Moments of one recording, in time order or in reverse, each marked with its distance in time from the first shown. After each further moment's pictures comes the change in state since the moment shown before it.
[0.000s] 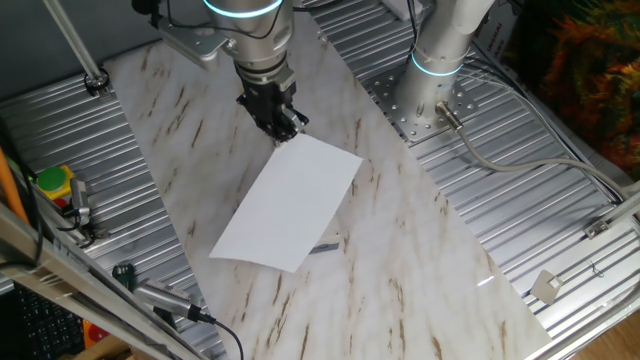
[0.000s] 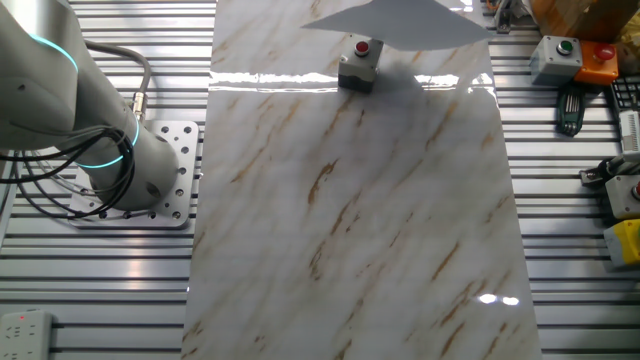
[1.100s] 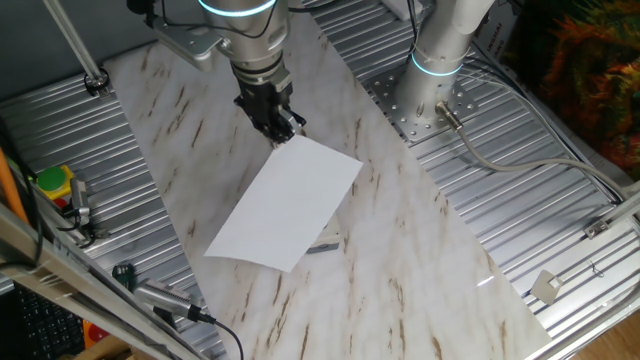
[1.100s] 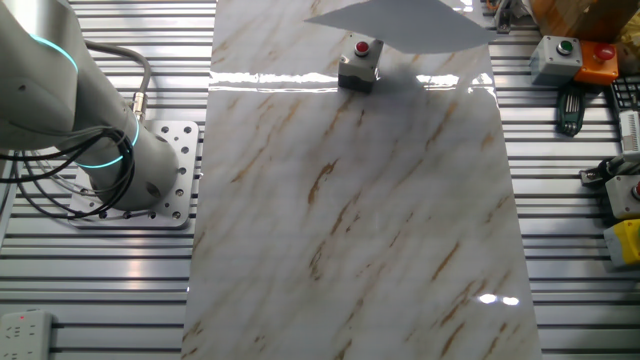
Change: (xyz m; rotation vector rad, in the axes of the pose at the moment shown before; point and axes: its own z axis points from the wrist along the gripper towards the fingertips) arm -0.007 0.001 -0.002 -0.012 0.003 0.010
